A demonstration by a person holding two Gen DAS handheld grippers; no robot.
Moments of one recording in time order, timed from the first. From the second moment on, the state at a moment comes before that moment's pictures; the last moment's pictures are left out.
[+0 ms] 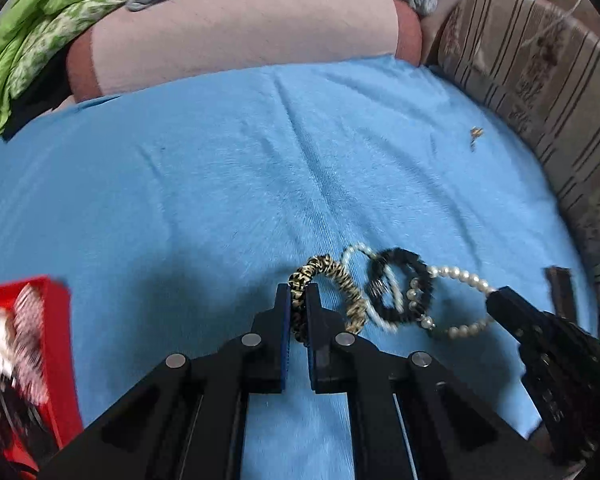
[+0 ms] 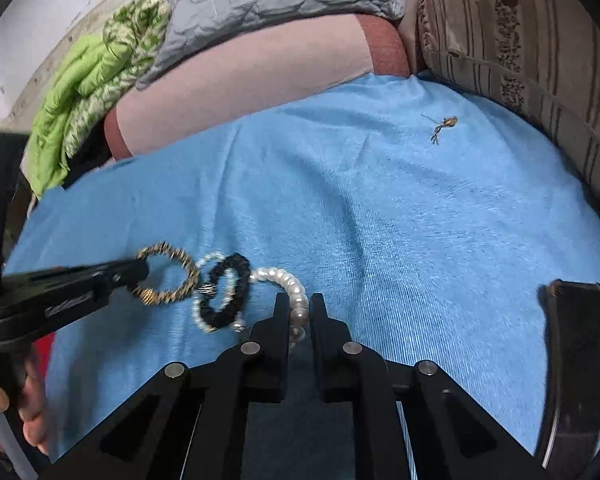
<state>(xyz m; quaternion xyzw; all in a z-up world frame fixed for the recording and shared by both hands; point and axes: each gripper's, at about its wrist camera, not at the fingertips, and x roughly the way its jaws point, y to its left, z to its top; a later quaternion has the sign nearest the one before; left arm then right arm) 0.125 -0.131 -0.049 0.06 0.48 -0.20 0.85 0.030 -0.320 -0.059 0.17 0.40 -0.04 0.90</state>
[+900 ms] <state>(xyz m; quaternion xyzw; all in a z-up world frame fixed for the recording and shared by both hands) 0.010 0.119 0.013 -0.06 0.41 -0.06 0.91 -0.036 -0.209 0.011 0.14 0.38 0.05 0.92</state>
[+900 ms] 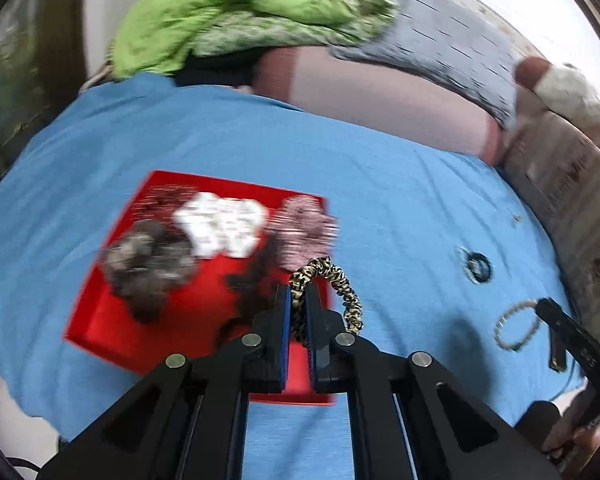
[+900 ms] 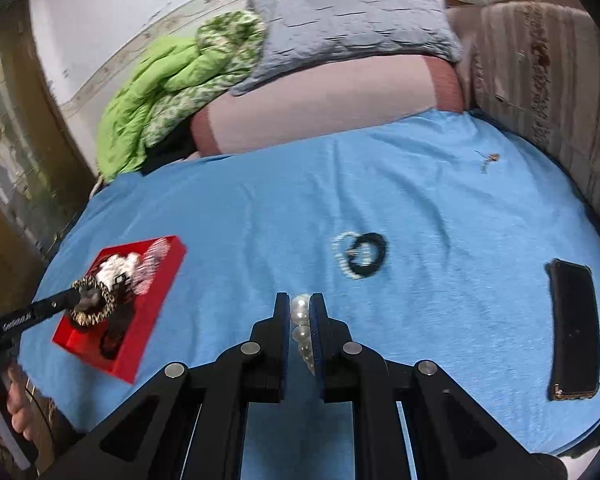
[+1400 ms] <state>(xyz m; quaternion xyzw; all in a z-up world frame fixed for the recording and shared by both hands) 0.008 0.214 -0.020 -0.11 0.43 0.02 0.89 -0.008 -0.078 0.032 0.06 0.39 0.18 0.90</state>
